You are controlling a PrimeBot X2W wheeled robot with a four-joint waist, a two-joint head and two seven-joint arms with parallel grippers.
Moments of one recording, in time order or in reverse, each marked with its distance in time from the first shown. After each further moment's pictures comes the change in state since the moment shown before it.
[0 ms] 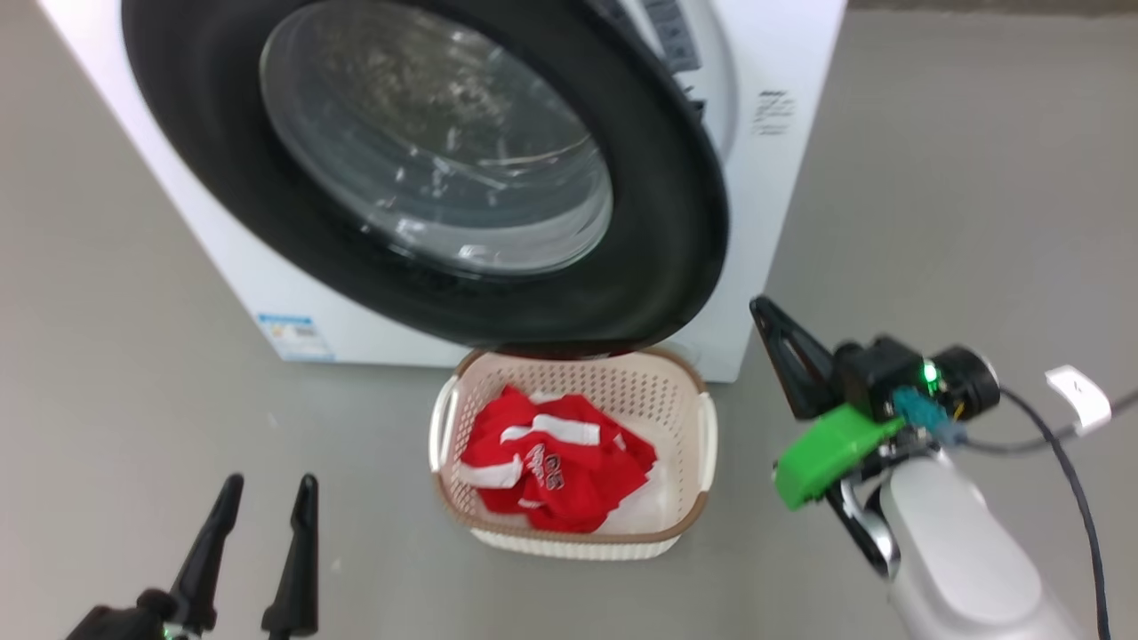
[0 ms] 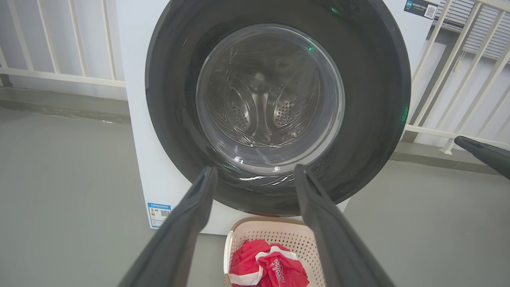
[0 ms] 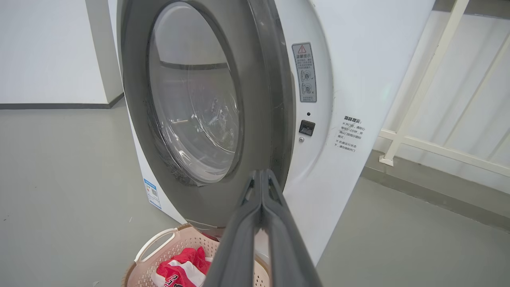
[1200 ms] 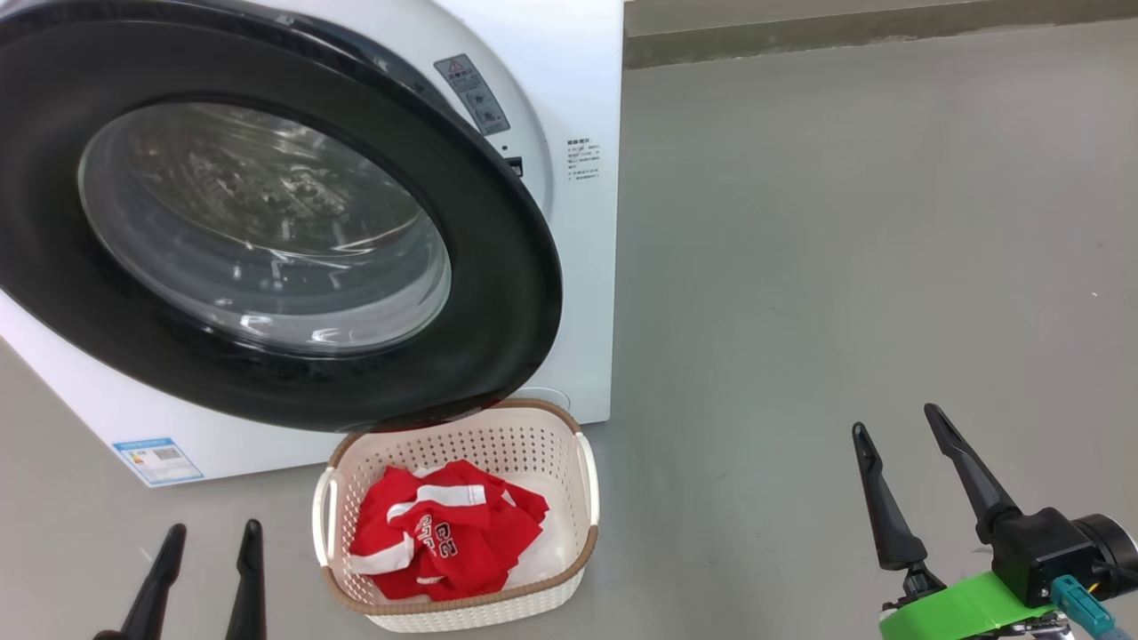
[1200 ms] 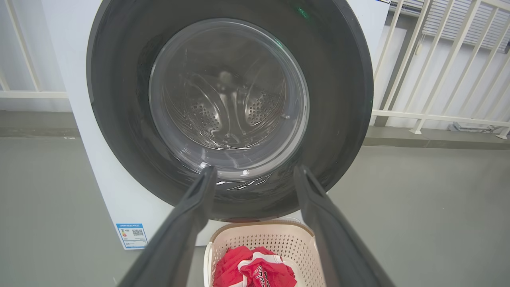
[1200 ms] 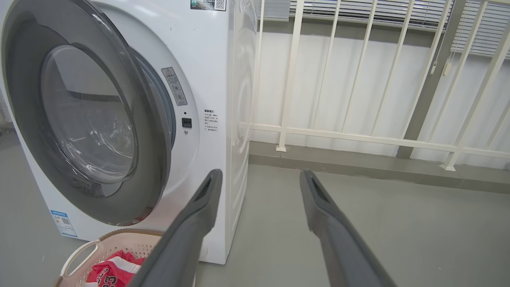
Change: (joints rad) left arm 0.063 0.048 0.047 0.022 0.000 0.051 0.000; right arm 0.442 0.012 -0.235 -0.414 -0.022 0.000 -0.006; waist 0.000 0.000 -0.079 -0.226
